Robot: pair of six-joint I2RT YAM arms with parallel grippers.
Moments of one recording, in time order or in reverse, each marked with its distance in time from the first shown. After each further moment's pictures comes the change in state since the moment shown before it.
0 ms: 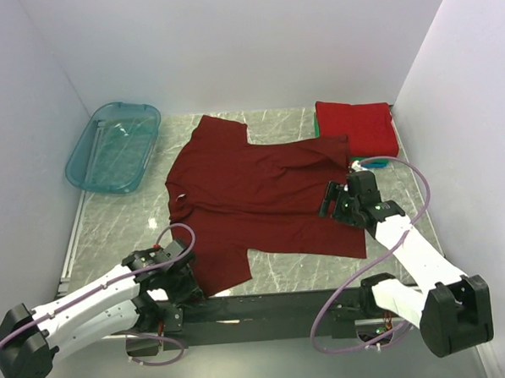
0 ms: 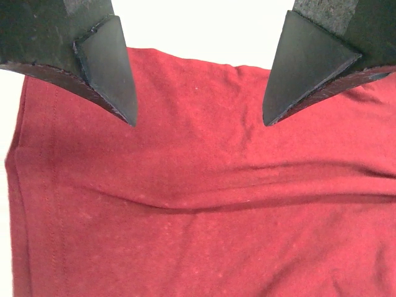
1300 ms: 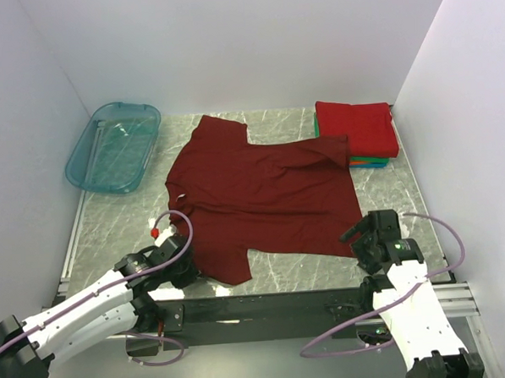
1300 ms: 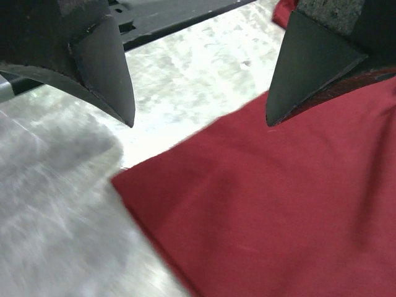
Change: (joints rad) left arm -0.005 -0.100 0.010 0.164 -0.209 0.062; right arm -0.196 -0.419 -0.203 -0.409 0.050 0.467
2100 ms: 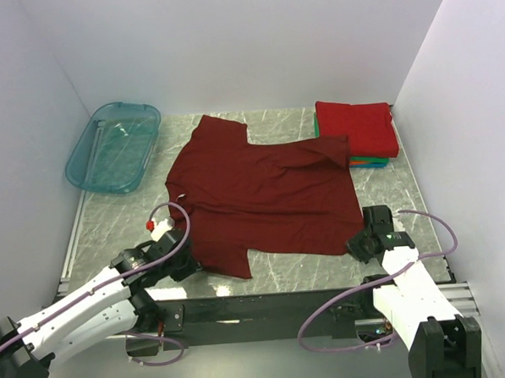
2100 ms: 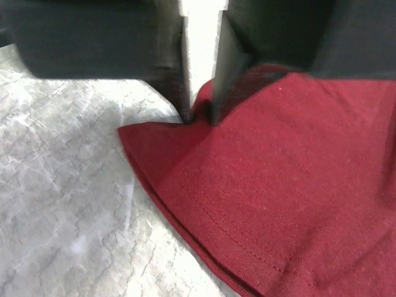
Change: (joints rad) left arm 0.000 0.007 0.090 -0.042 -0.085 0.002; right arm 0.000 0.177 -0.082 0.203 0.034 0.030
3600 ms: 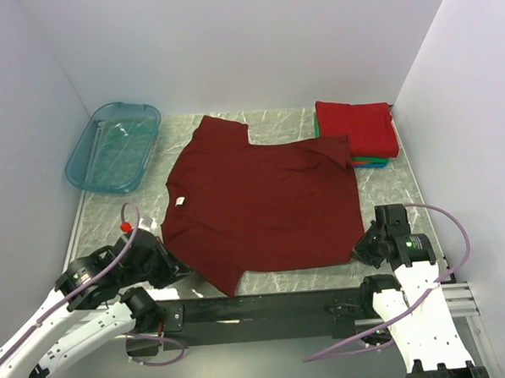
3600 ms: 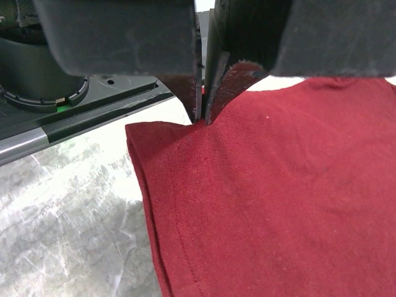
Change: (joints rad) left arm 0.000 -0.228 0.326 -0.410 0.178 -0.080; right arm 0.000 -0.192 0.246 -0.446 -0.114 -0.192
